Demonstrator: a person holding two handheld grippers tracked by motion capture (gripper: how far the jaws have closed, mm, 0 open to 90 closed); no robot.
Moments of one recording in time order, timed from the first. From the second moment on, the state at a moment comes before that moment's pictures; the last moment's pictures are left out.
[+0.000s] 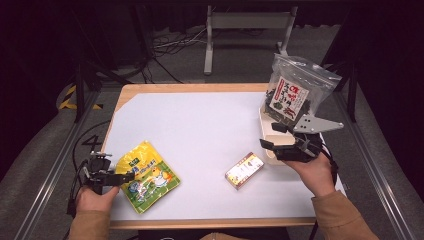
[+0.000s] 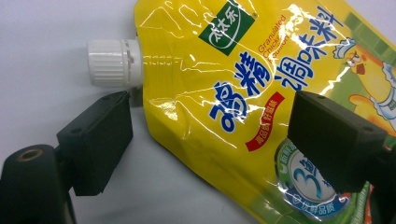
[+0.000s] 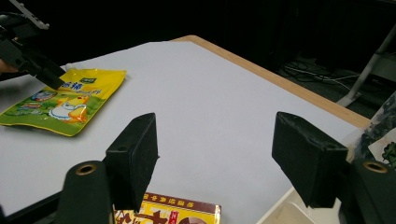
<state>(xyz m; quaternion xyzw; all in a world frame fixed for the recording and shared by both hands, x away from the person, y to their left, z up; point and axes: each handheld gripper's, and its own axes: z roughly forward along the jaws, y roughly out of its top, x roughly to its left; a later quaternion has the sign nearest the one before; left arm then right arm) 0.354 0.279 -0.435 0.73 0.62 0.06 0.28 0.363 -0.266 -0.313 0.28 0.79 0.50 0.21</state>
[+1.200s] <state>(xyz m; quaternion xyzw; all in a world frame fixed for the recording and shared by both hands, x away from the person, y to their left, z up) 0.348 0.260 -0.436 0.72 0.64 0.13 0.24 0.368 -0.258 -0.322 0.28 0.80 0.50 0.20</state>
